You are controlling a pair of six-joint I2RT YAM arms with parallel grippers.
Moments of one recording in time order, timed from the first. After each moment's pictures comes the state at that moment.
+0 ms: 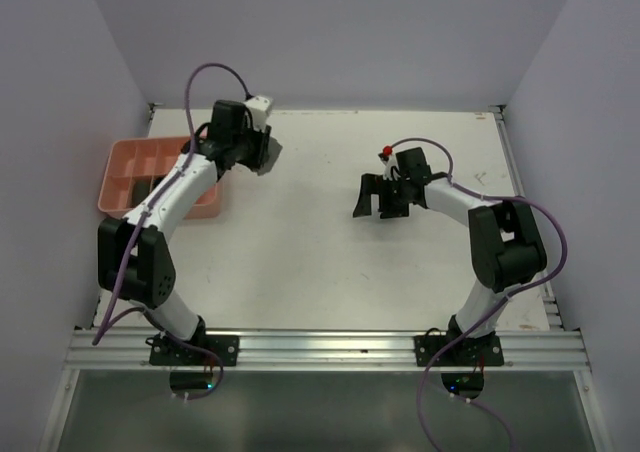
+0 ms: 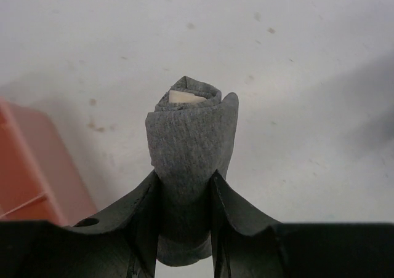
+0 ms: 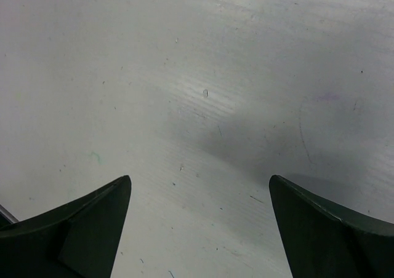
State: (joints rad) left arm -0.33 1.62 1.32 -0.43 0.14 0.06; right arm 0.30 1.76 1.06 -0.29 -0.40 0.31
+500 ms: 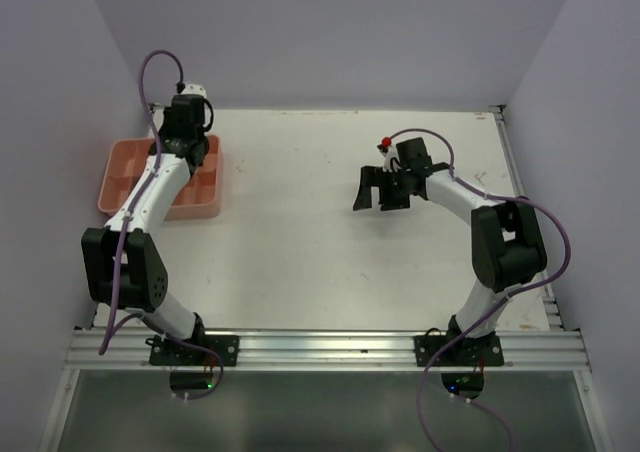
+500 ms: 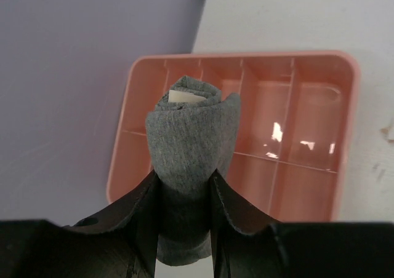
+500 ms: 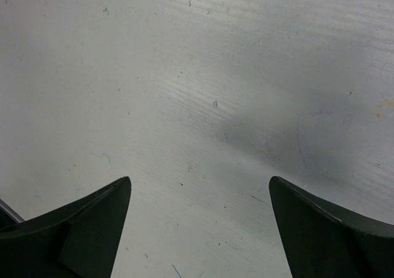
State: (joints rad) left arm -0.09 1.60 1.40 -0.40 -0.58 0.19; right arm 0.29 1.76 1.15 -0.38 -0.40 0.26
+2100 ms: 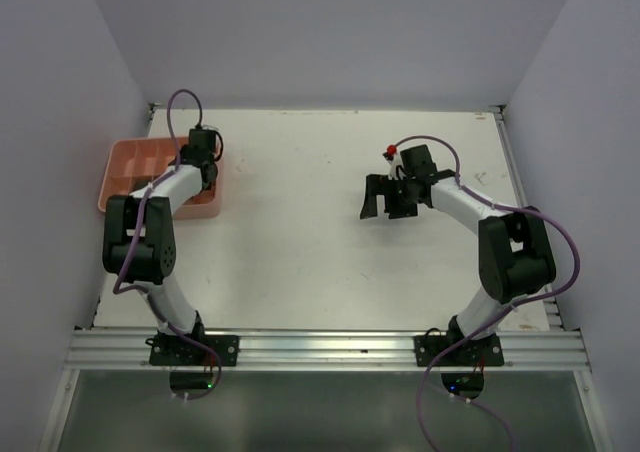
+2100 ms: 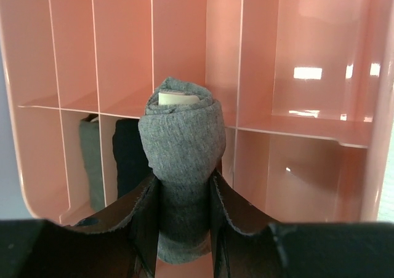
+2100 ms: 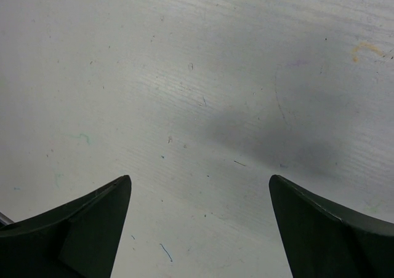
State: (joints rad) left arm -0.05 1.79 1.16 -0.24 -0.55 0.24; right arm 0.29 1.68 1.08 -0.43 -0.34 0.25
